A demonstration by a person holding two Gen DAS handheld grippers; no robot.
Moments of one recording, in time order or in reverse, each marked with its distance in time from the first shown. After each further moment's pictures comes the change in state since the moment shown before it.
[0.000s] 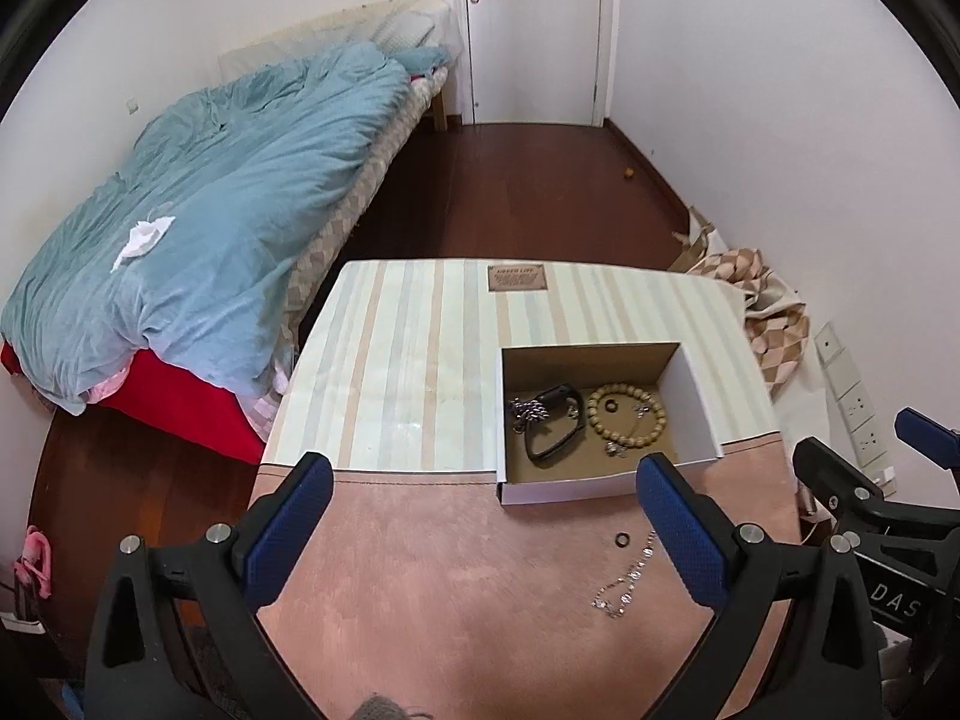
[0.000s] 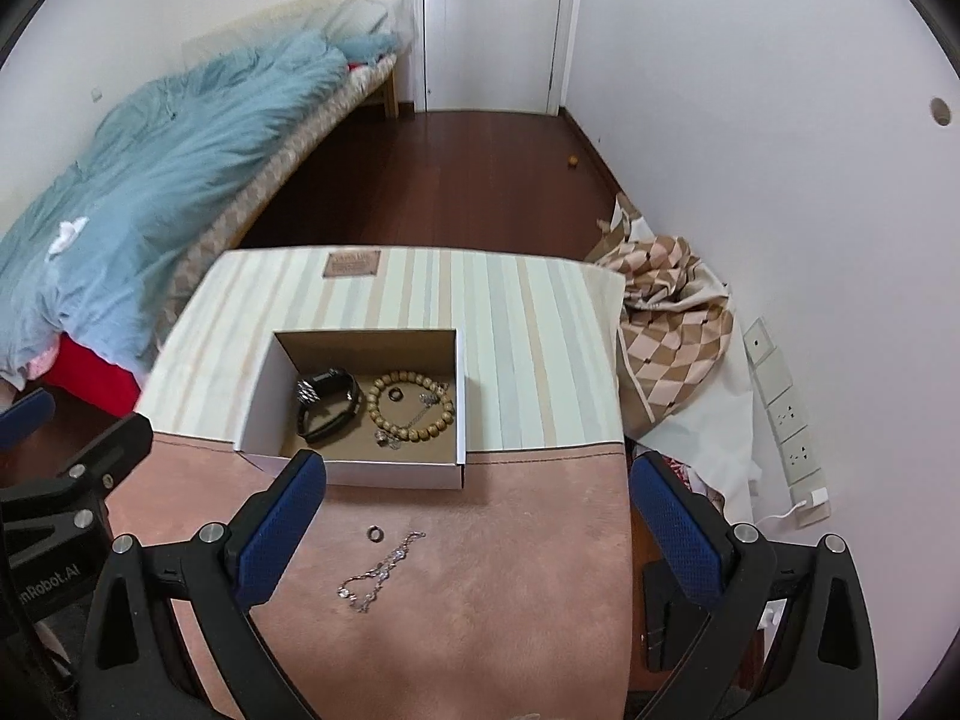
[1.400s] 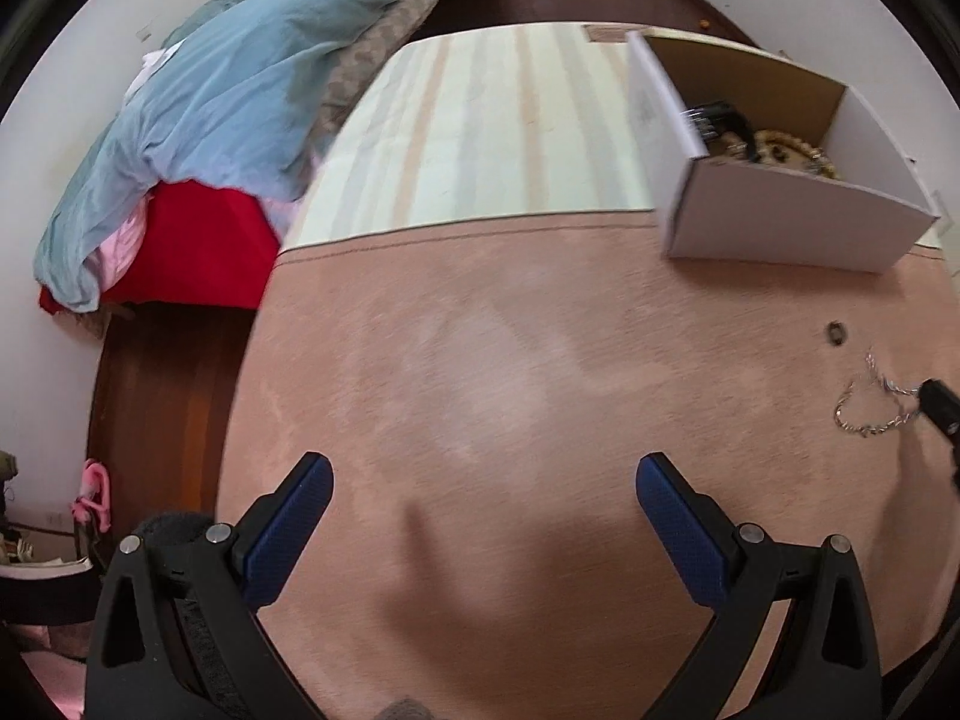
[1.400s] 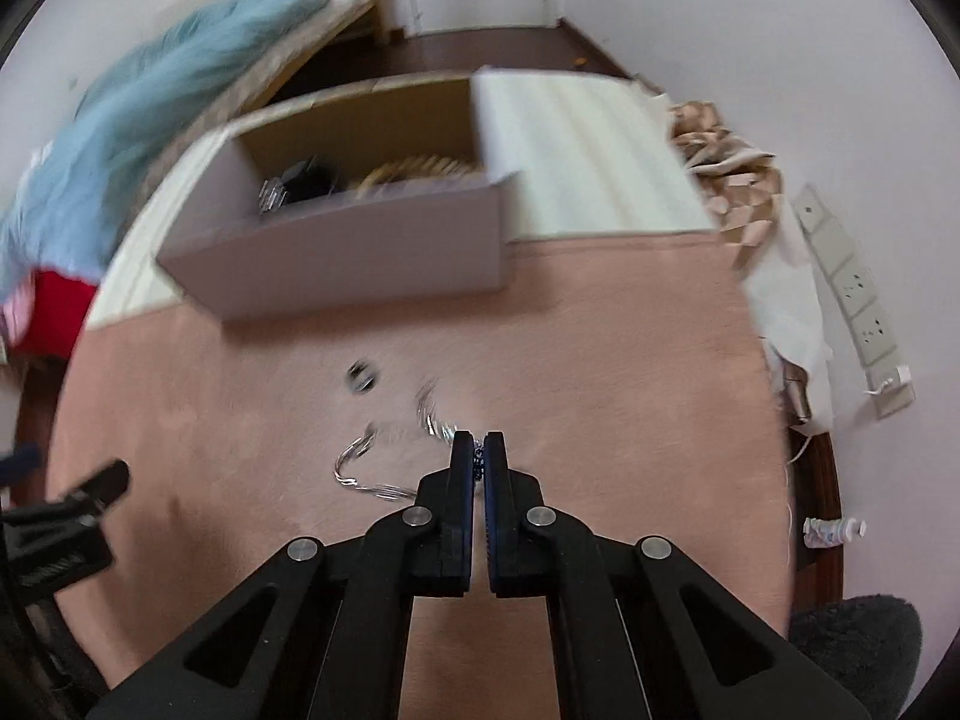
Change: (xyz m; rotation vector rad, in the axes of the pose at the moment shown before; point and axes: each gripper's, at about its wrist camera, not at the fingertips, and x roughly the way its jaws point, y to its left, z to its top) left arm 0.118 0.034 -0.116 0.023 0.333 0.187; right arm 0.114 0.008 -0.124 0.098 0.169 0.060
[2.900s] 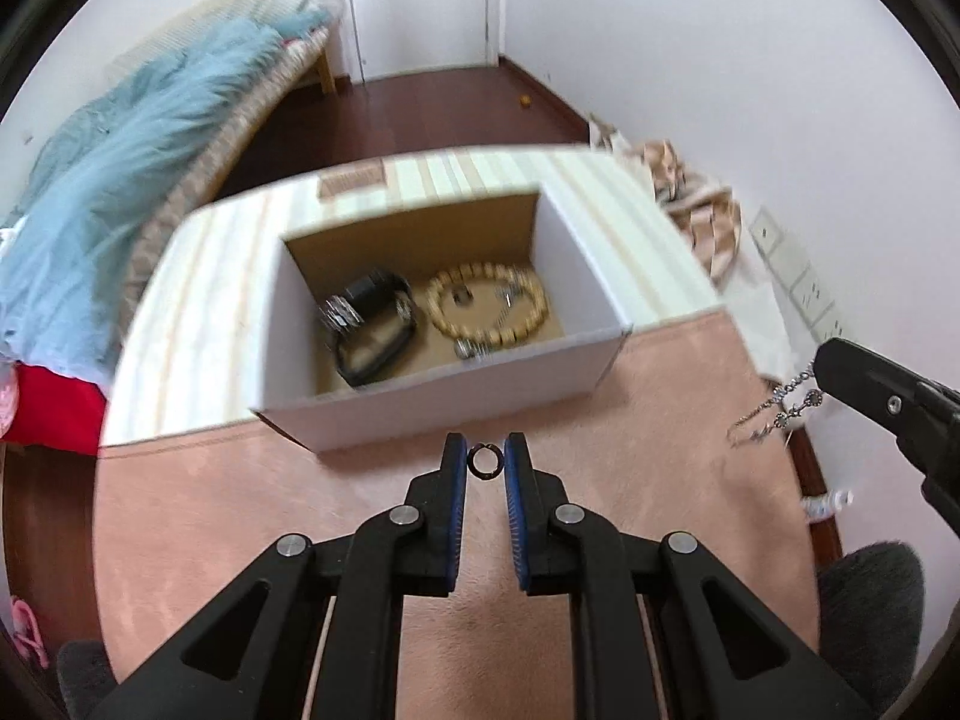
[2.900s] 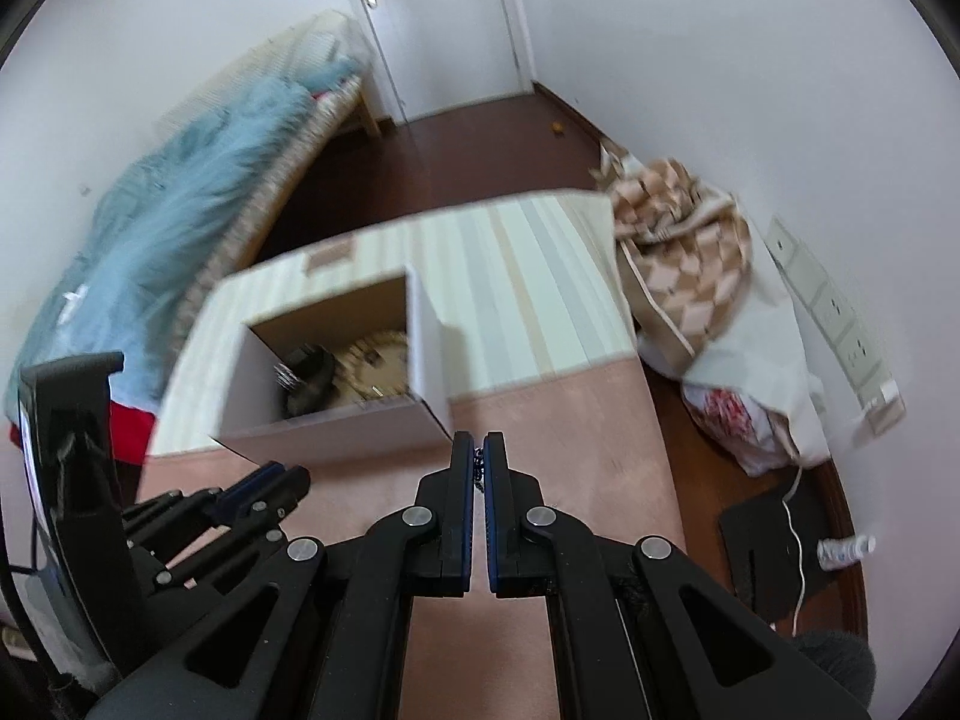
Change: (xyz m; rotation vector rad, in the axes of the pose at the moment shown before) left arm -0.071 -0.109 0.044 0.167 -0.254 -0.323; right arm -0.087 -0.052 0.052 0.114 -0.180 0.105
